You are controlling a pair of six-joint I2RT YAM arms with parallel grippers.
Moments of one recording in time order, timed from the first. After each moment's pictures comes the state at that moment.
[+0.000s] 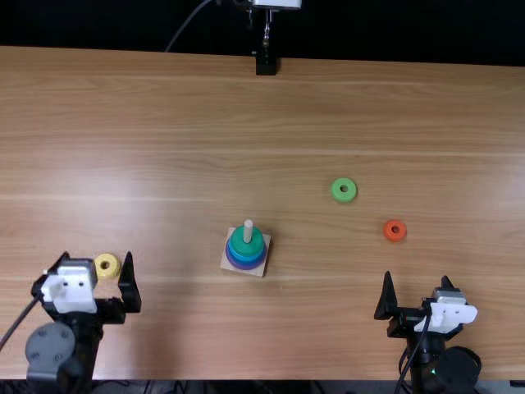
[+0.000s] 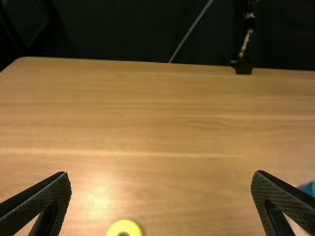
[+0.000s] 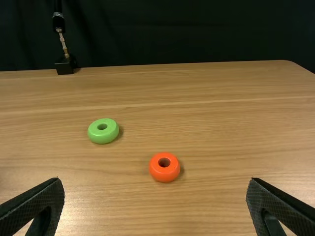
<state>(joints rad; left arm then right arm) -0.07 0.31 0.34 -0.27 -0.05 -0.10 -0.04 0.01 0.08 -0.26 0.02 -0.01</state>
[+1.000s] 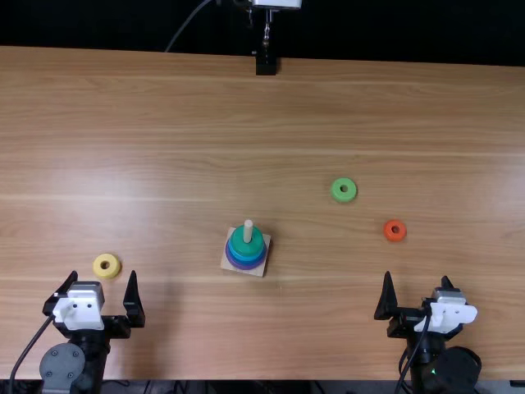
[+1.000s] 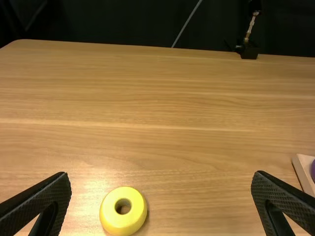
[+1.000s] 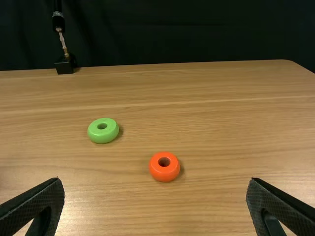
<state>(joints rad) -0.05 0.02 0.10 -0.32 -0.04 -0.10 -0.04 0.01 0.08 -0.26 0.02 -0.01</state>
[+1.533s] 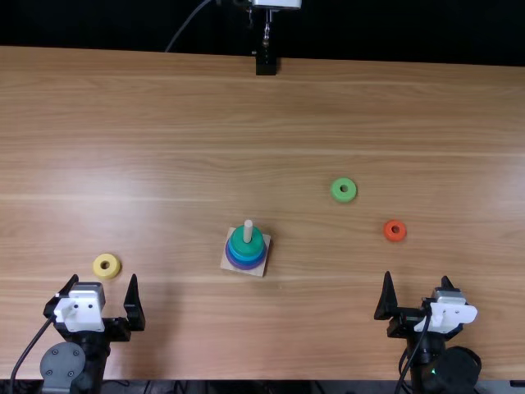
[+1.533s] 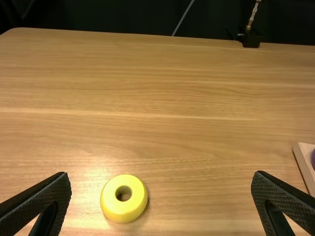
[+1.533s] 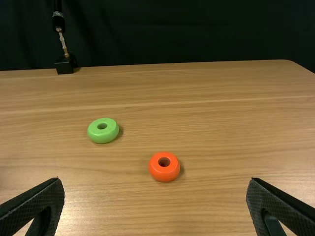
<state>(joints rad) -0.05 0.02 0.11 -0.38 -0.03 -0.10 -0.04 0.01 0.08 -0.26 0.02 -0.01</state>
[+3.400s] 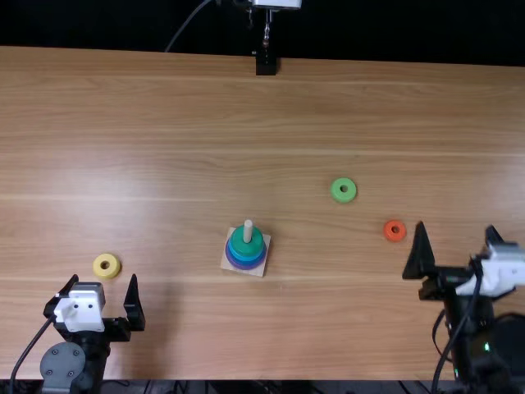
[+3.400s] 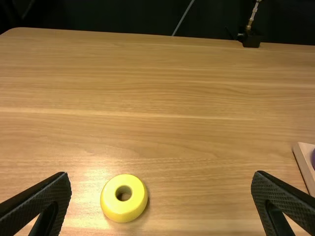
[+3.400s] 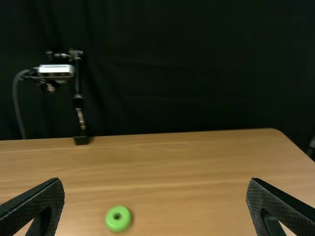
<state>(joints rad) -0.05 0.02 0.11 -0.38 -0.03 -0.10 0.03 0.57 0.72 -0.22 0.03 -0.01</state>
